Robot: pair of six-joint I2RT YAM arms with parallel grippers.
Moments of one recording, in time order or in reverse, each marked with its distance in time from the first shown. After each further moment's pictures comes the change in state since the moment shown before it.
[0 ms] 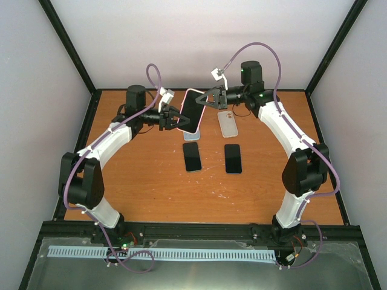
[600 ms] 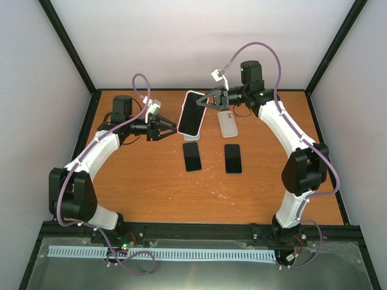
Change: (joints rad) left arm 0.115 -0.149 -0.124 -0.272 -0.021 0.279; right arm -0.003 0.008 0.021 -0.051 -0.087 -0.038
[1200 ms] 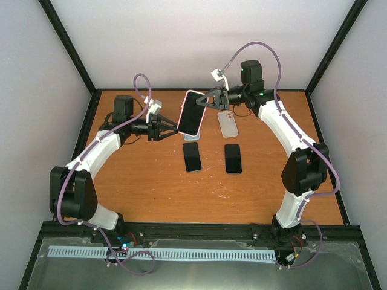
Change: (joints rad) left arm -0.019 0.014 -0.001 0.024 0.008 -0.016; right arm 0.001 0.000 0.000 0.011 0.008 0.004
